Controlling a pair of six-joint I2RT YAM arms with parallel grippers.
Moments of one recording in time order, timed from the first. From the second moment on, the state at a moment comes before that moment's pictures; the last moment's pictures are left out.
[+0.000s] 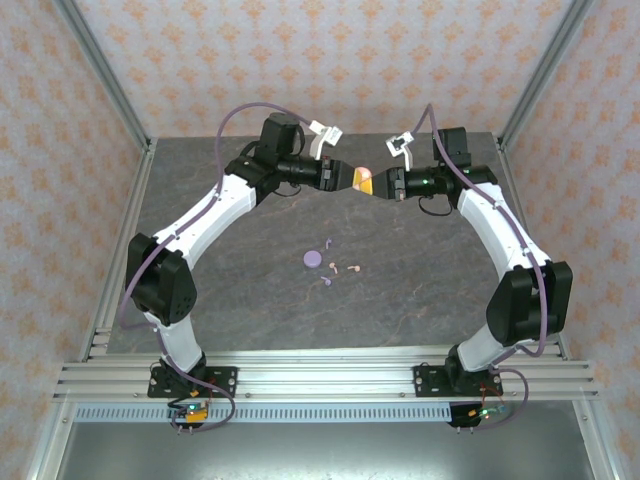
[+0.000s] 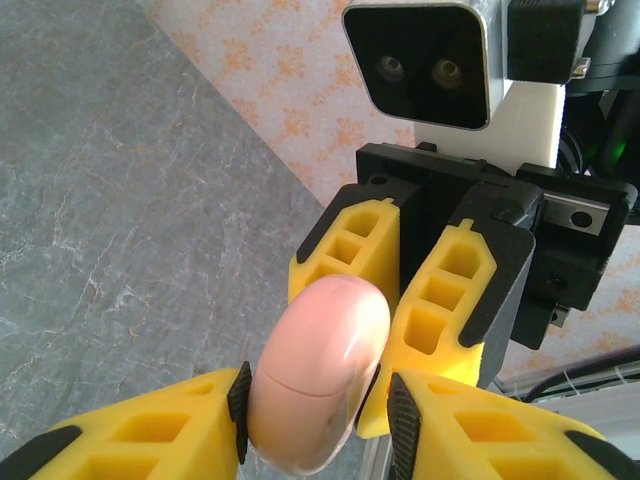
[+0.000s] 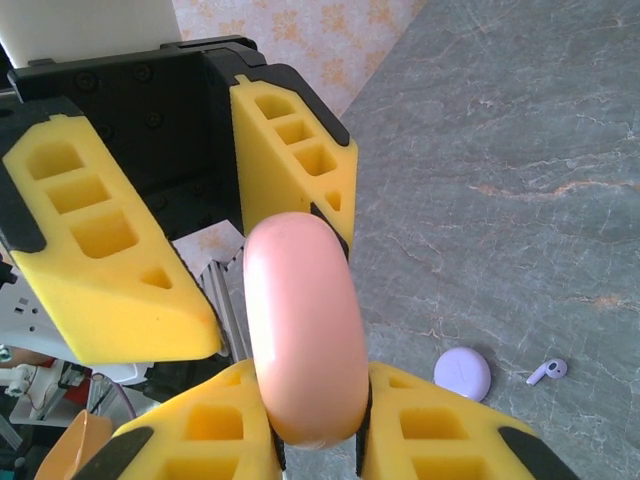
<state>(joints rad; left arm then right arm) -0.45 1.80 1.66 -0.35 0.84 -0.41 0.17 1.57 1.41 -0.63 -1.10 0.07</state>
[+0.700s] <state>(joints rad) -0.46 1.80 1.66 -0.36 0.85 -0.38 0.17 1.57 1.41 -0.63 -1.12 0.08</state>
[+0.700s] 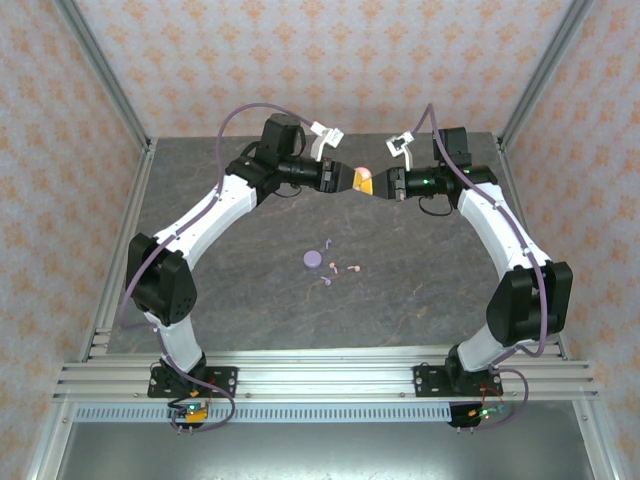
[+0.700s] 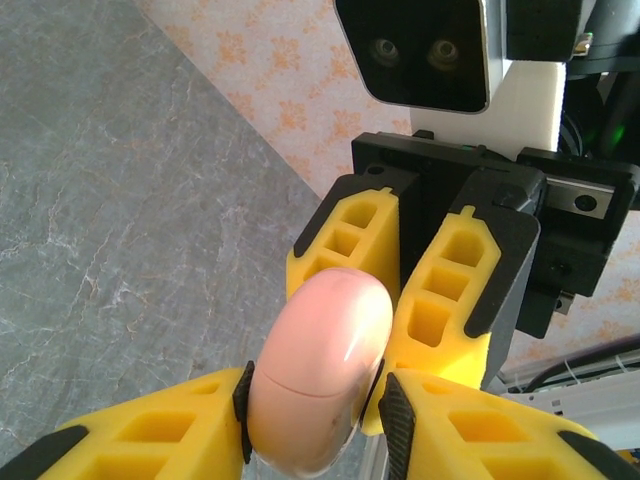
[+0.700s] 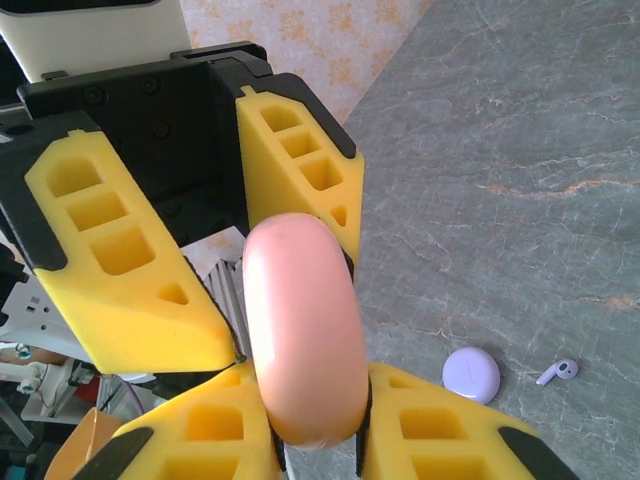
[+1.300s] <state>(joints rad) -0.46 1.80 1.66 -0.40 0.87 -0.35 0.16 1.57 1.41 -0.66 -1.14 0.07</state>
